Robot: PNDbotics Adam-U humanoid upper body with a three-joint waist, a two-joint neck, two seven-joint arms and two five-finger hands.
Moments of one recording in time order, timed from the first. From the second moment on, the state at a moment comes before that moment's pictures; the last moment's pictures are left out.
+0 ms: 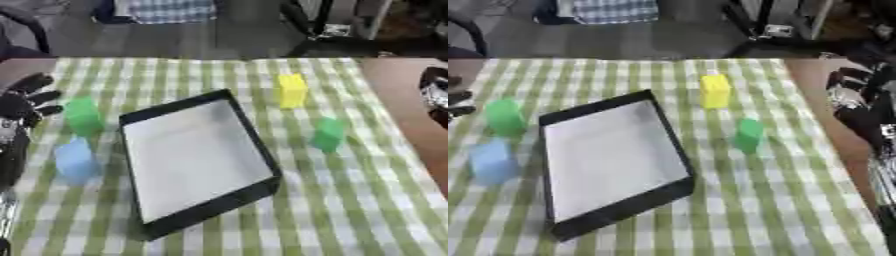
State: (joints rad) left arm -0.17 0.27 0.08 -1.73 0.05 -0.13 -0.17; right arm -0.16 -0.43 -0.15 -1.66 -0.04 -0.17 -0.10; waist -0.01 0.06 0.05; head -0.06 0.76
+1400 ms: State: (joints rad) left arm -0.27 0.51 0.06 -1.71 -0.36 -0.12 -0.23; right arm -0.15 -0.44 -0.15 -1.66 -0.03 -0.16 -0.09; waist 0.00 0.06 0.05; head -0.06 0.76
